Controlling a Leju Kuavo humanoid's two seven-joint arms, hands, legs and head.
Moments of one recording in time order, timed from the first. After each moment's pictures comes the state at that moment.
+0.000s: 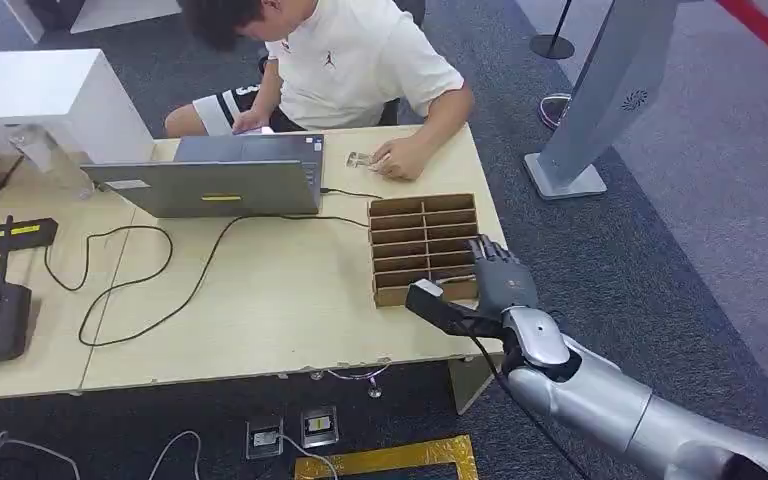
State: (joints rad) left arm -0.23 -0.19 0.75 -0.07 -1.56 -0.24 -0.27; right arm -0.73 -0.41 1.08 -1.07 0.71 -0.17 0.60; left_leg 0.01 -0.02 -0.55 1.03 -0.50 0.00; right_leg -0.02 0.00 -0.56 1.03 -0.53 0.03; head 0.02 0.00
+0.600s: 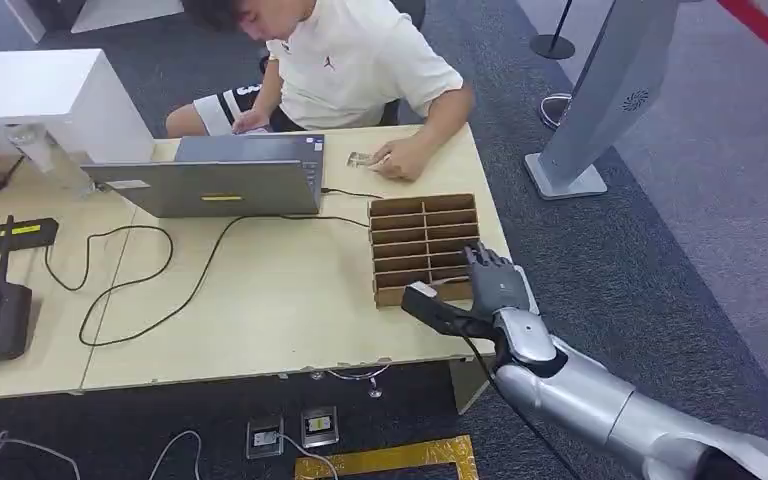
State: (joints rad) left arm -0.23 -0.18 0.75 -0.07 -1.56 -0.24 -0.26; right arm -0.74 -0.37 1.11 -0.96 0.68 -0.19 0.60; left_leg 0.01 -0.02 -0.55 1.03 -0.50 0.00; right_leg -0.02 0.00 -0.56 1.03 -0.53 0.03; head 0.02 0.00
